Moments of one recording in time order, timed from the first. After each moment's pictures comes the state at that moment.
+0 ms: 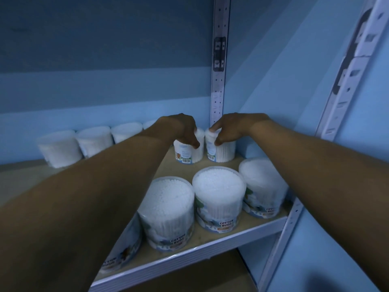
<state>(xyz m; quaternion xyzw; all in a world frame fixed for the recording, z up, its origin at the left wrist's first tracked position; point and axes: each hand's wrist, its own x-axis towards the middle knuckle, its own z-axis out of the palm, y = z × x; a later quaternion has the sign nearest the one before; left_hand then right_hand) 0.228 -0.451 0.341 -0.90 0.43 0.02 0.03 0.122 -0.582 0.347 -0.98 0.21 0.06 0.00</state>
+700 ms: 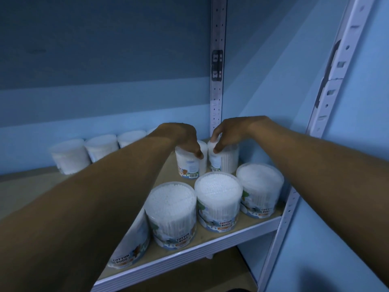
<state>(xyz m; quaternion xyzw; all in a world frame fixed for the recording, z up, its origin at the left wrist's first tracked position) 0.200 -0.436 0.364 -0.90 0.41 0.11 0.05 0.102 -0.567 0.373 -0.97 0.19 0.10 0.05</state>
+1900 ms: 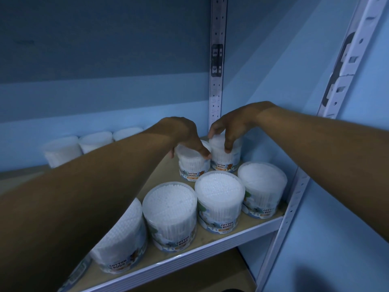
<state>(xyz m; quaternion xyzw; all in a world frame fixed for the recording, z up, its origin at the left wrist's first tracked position) 0.192 -0.437 0.371 -0.91 0.36 0.18 0.00 0.118 -0.583 0.382 -0.97 0.17 0.19 0.03</state>
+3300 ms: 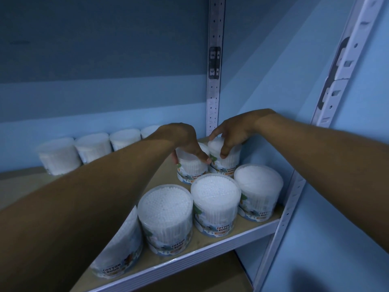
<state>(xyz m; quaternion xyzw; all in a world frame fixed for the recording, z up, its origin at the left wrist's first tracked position) 0.185 -0.439 0.362 -0.90 0.36 0.22 -0.06 0.110 -0.589 0.373 -0.96 0.20 0.17 0.04</state>
